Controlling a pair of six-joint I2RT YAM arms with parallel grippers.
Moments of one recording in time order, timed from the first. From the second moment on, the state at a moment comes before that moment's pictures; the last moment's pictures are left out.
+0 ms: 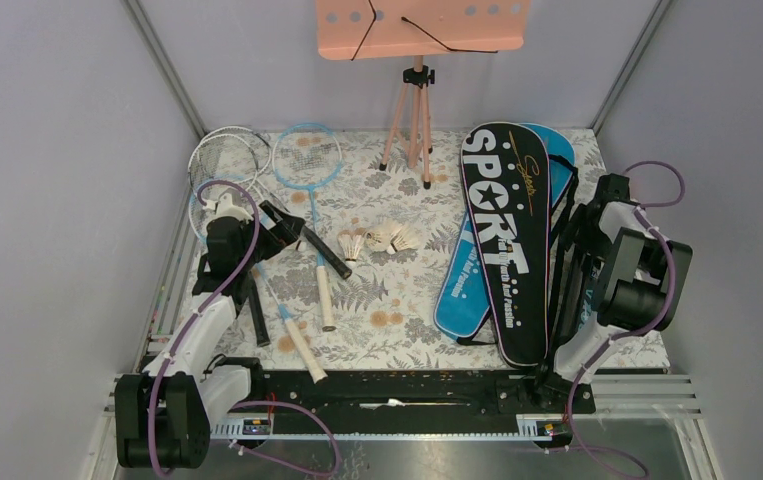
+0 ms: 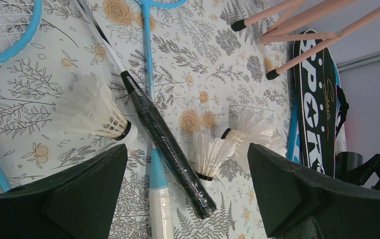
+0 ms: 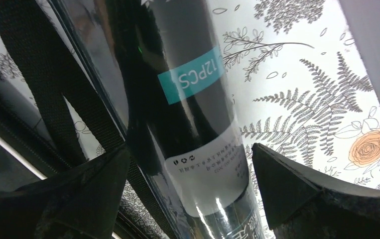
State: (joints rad) left arm -0.01 1.00 0.50 0.12 0.23 -0.66; right arm -0.35 1.72 1.09 -0.55 0.25 0.26
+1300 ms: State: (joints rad) left arm -0.01 1.03 0.50 0.16 0.35 -0.66; right arm -0.35 1.20 1.12 -0.63 -0.06 0.25
